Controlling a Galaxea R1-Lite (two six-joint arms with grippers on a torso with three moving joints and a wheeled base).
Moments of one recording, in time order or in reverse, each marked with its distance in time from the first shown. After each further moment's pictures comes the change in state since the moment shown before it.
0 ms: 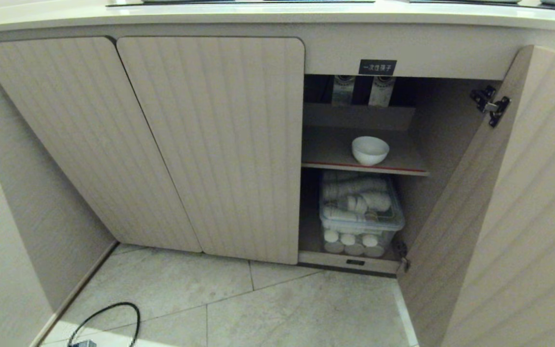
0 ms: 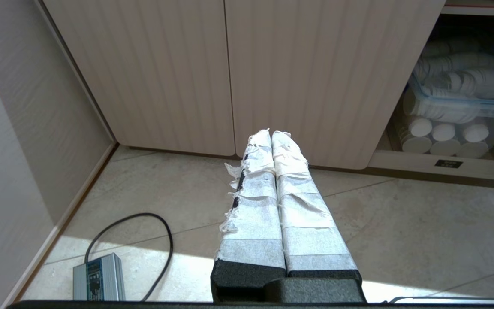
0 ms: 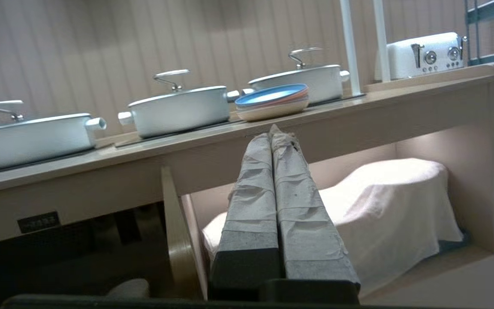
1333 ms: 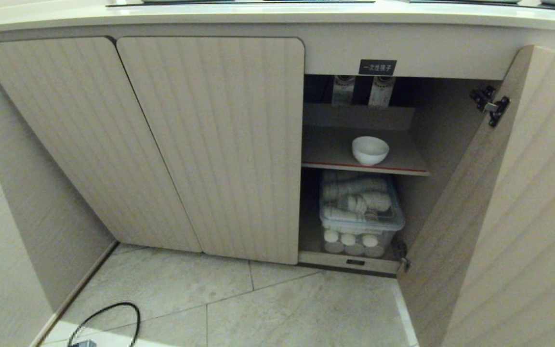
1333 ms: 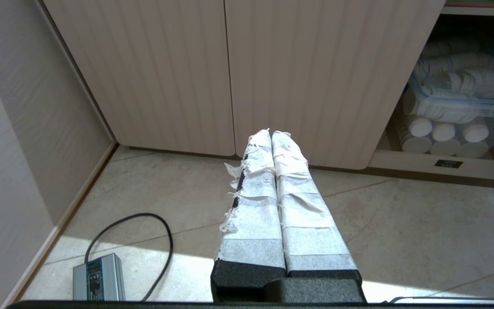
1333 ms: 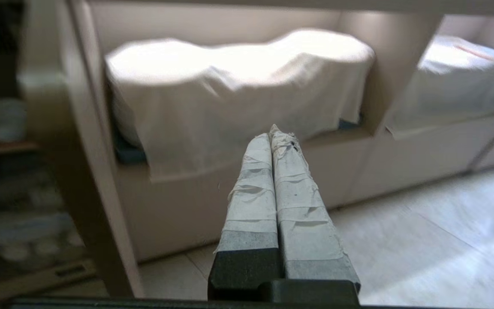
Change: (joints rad) left arm 0.000 0.000 0.000 0.000 0.000 0.000; right arm 0.139 0.064 -0.270 0.825 -0.353 0.036
